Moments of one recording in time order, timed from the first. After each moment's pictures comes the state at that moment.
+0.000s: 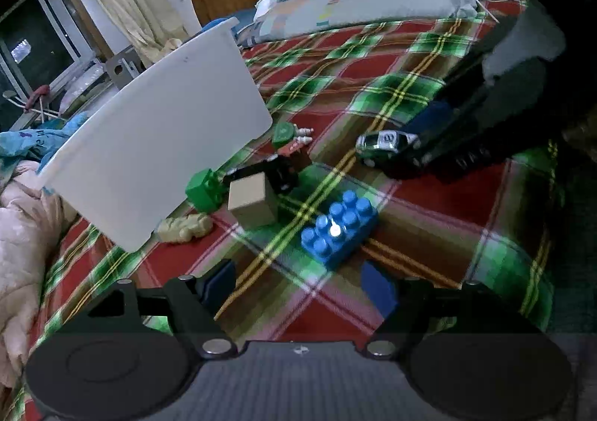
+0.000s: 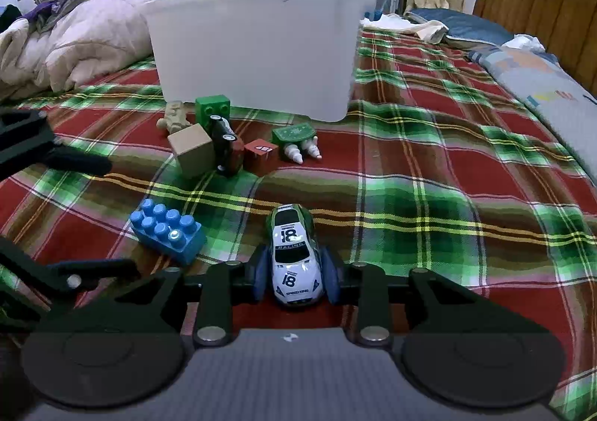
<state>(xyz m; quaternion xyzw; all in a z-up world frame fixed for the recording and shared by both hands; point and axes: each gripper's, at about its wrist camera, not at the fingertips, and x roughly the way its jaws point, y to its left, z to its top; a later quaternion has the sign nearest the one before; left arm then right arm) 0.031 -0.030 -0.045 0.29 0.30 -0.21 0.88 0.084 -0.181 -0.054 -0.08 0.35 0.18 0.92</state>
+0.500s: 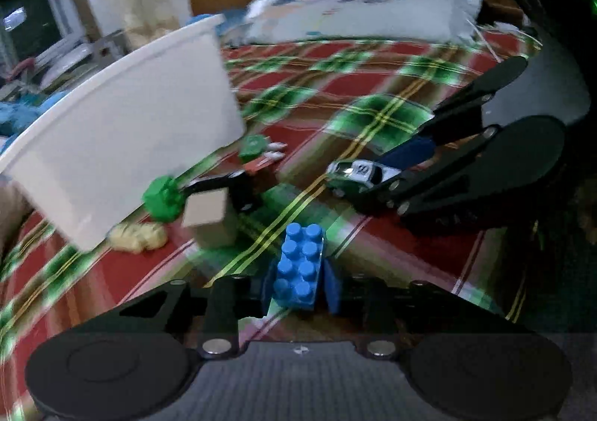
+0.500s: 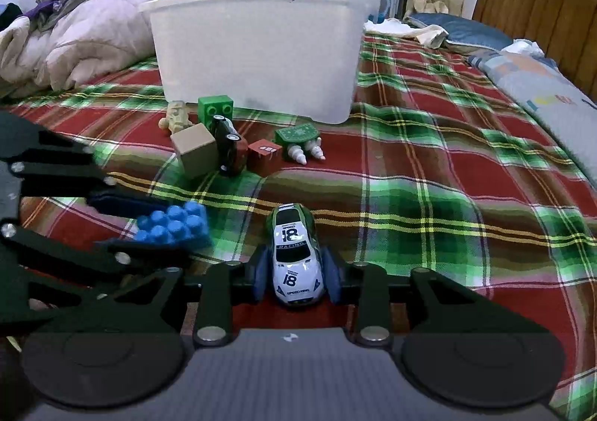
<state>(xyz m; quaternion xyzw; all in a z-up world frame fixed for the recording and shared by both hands) 0.035 -0.039 -0.050 0.22 0.32 -0.24 0.89 0.082 -0.177 -0.055 -0.08 0.34 0.18 0.92</state>
